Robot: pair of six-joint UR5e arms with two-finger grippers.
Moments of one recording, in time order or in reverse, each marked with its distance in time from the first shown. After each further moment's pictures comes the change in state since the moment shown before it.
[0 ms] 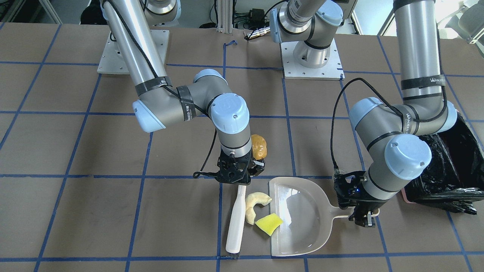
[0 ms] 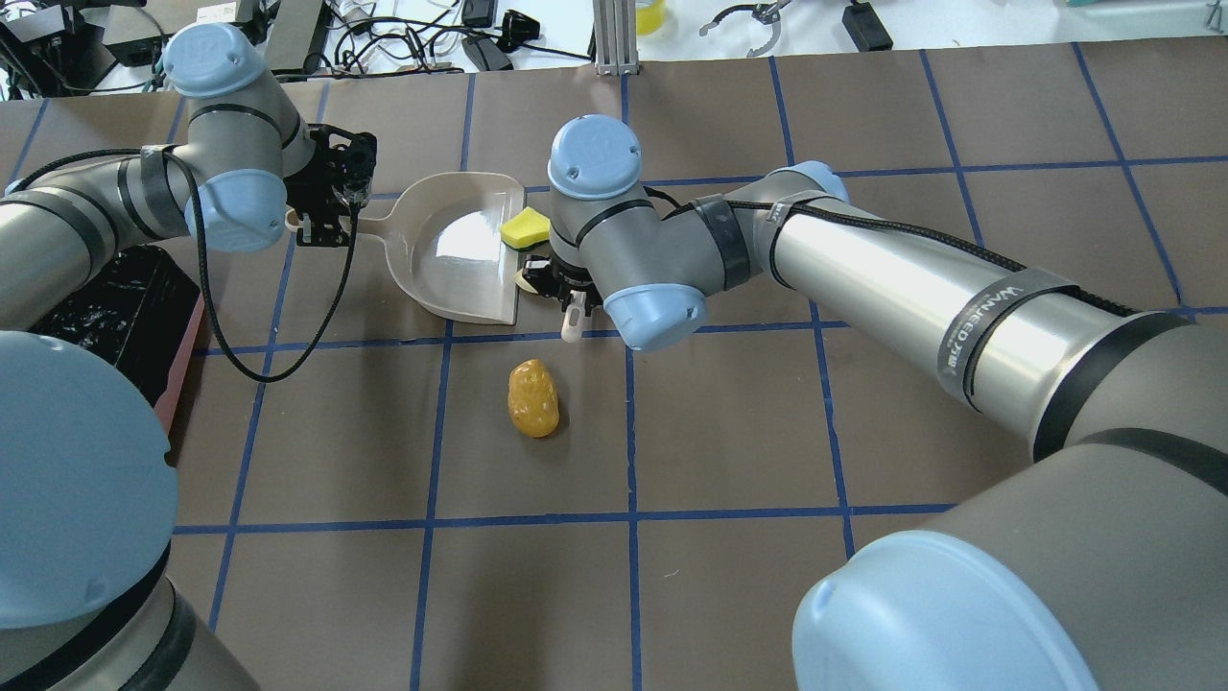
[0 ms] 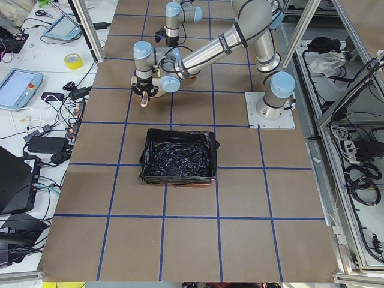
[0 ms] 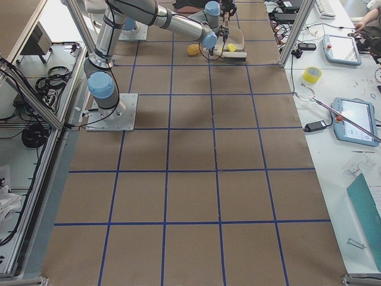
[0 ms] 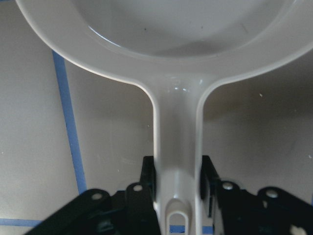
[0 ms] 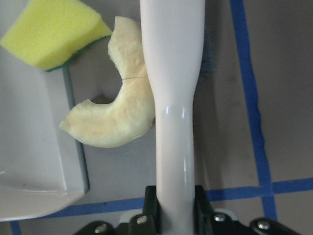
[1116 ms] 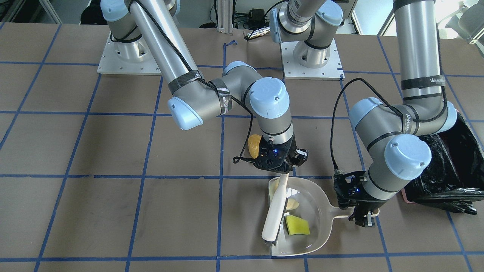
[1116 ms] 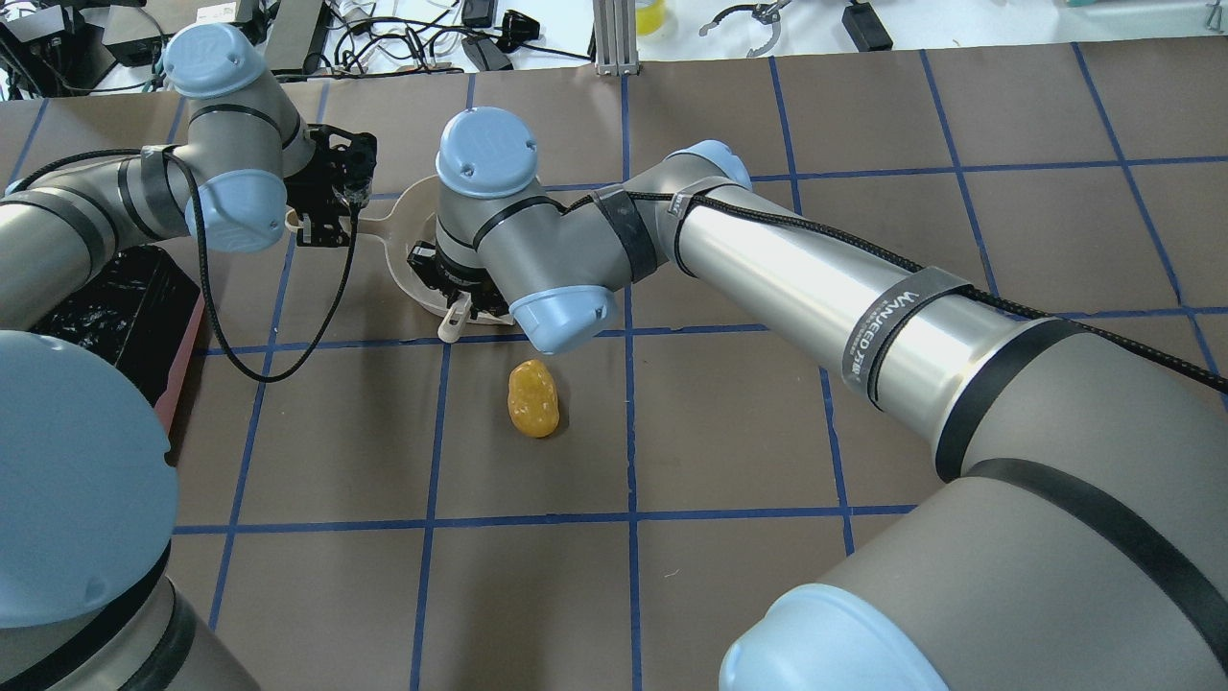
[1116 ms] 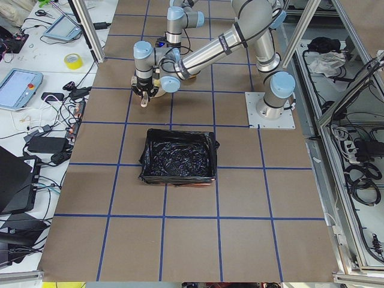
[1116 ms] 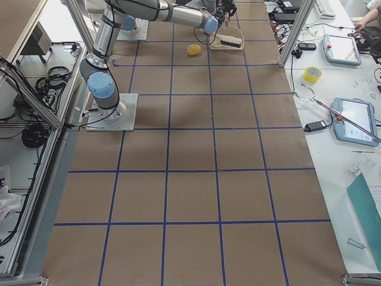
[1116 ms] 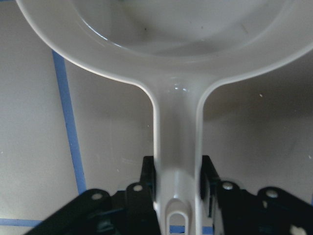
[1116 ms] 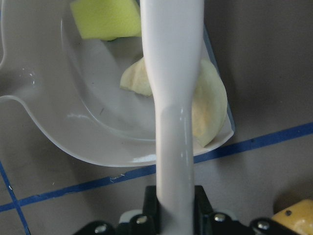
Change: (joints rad) left arm 0.000 -0.001 0.000 0.000 0.000 -0.002; right arm 0.111 0.047 -0.158 0.023 0.111 0.293
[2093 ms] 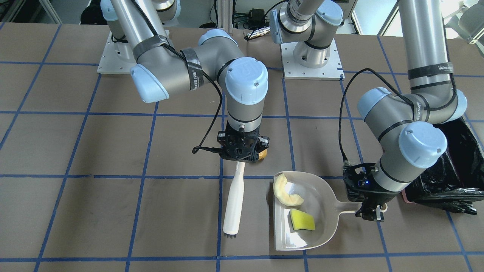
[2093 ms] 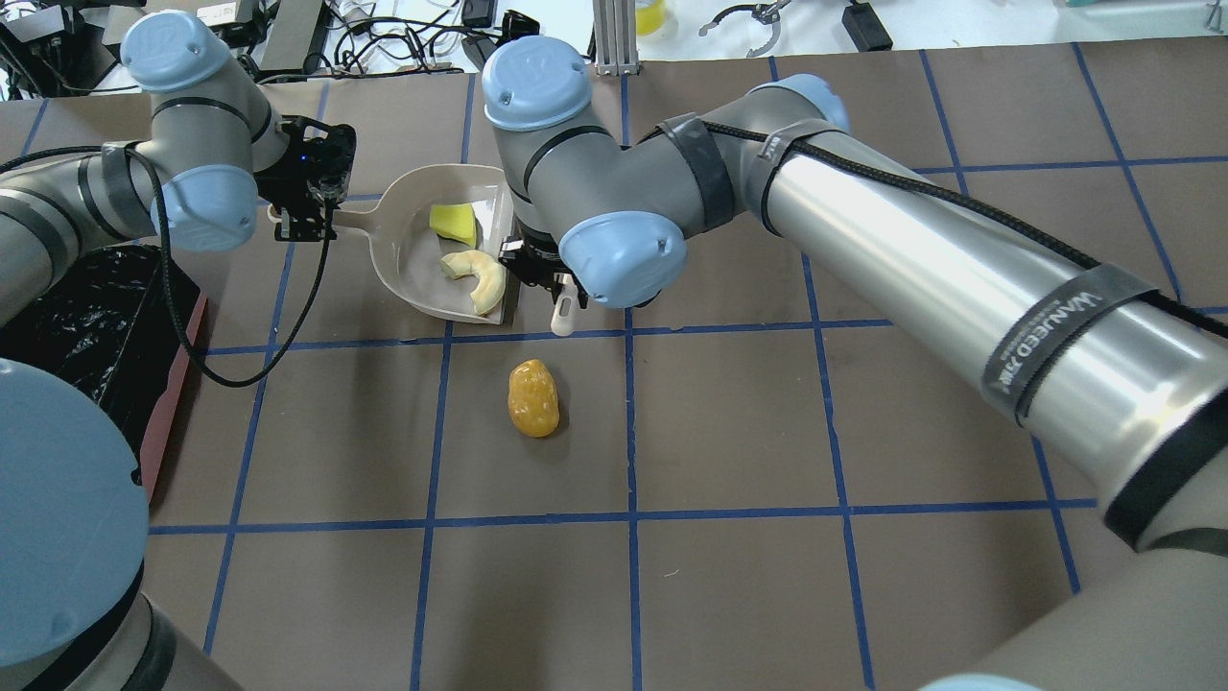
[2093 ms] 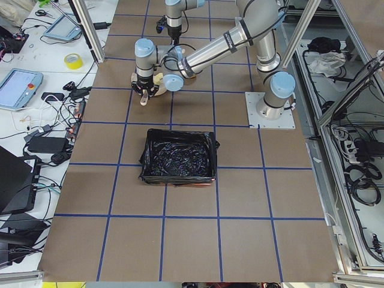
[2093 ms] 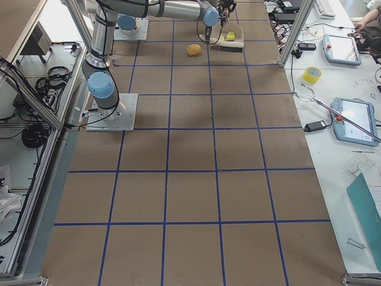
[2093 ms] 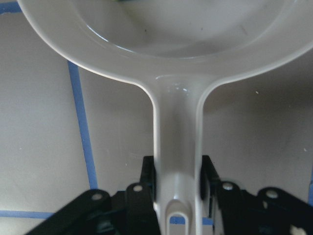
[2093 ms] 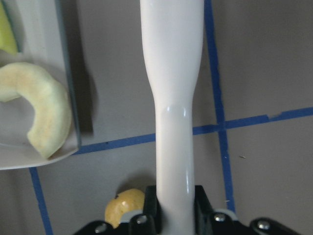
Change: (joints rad) left arm 0.050 0.071 -0.039 -0.010 -0.042 0.086; right arm -0.087 -0.195 0.085 0.357 -0.204 -0.323
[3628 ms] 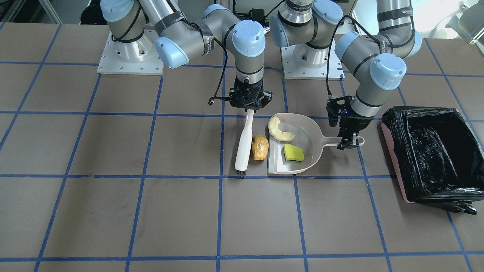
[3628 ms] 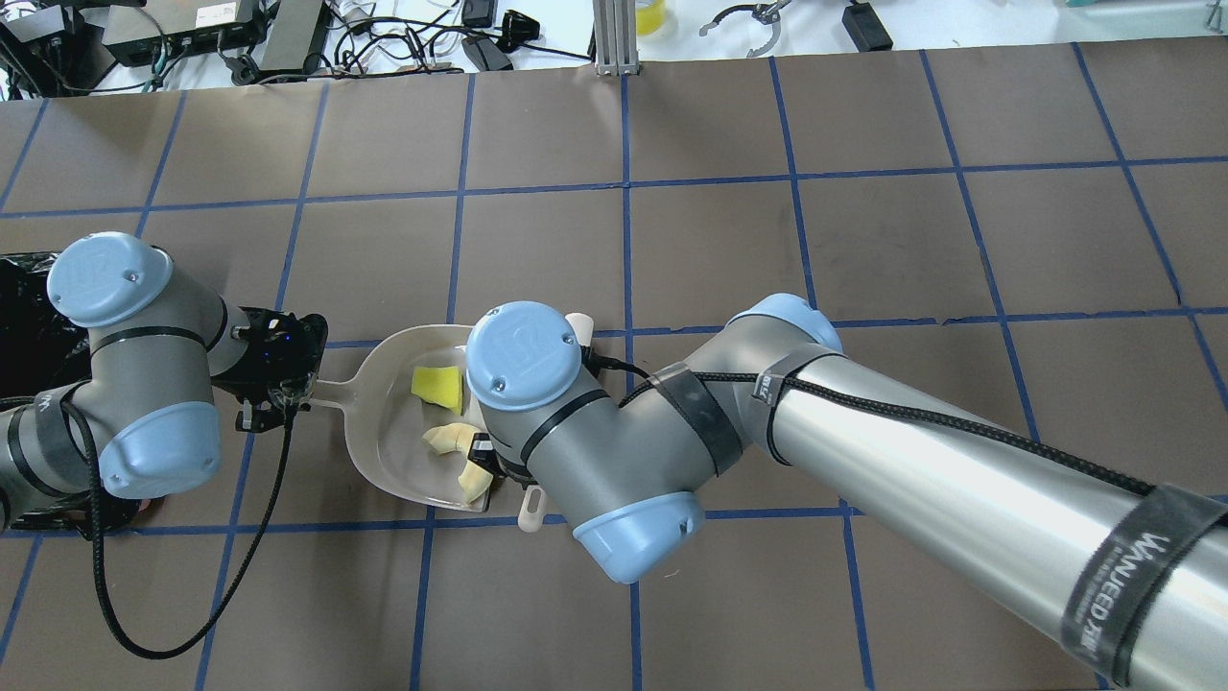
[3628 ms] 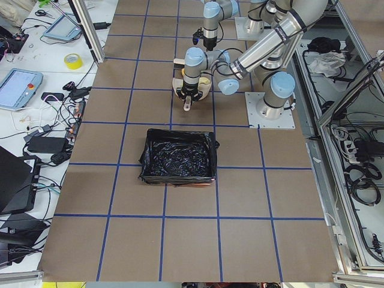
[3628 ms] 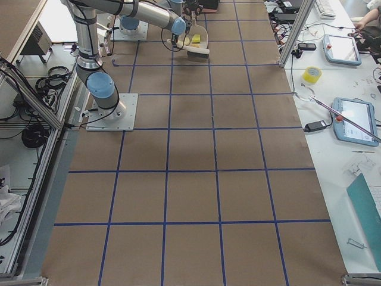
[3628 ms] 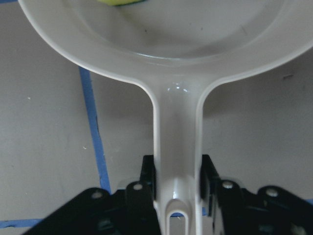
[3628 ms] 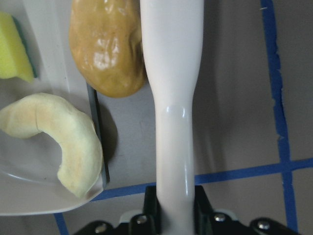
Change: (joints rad) left arm 0.103 0.379 -0.600 0.164 -0.006 0.140; right arm 0.199 -0.131 0.408 -0.323 0.095 0.261
